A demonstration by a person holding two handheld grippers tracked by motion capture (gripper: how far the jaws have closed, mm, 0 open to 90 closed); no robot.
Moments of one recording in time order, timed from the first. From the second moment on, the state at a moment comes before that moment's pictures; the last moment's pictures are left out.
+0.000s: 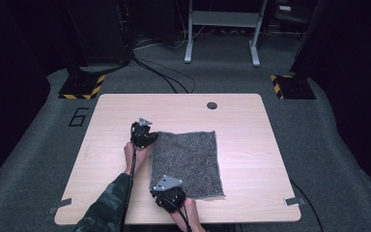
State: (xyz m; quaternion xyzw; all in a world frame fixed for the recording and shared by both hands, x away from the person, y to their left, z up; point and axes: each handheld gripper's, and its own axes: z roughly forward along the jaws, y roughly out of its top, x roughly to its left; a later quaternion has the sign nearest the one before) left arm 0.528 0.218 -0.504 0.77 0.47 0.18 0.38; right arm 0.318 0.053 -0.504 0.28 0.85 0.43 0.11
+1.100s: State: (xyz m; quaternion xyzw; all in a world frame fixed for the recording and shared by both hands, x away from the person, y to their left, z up) left arm 0.522 0.239 -0.419 0.78 0.45 0.25 0.35; right arm 0.311 0.061 -0.444 0.25 0.79 0.54 0.16
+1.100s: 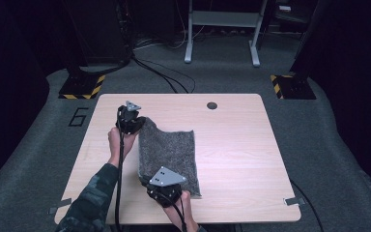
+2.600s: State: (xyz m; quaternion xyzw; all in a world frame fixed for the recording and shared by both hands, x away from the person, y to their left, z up) left arm 0.555 0.109 -0.472 0.83 0.40 0.19 0.33; right arm 0.312 -0.047 -0.500 0.37 0.78 0.48 0.15
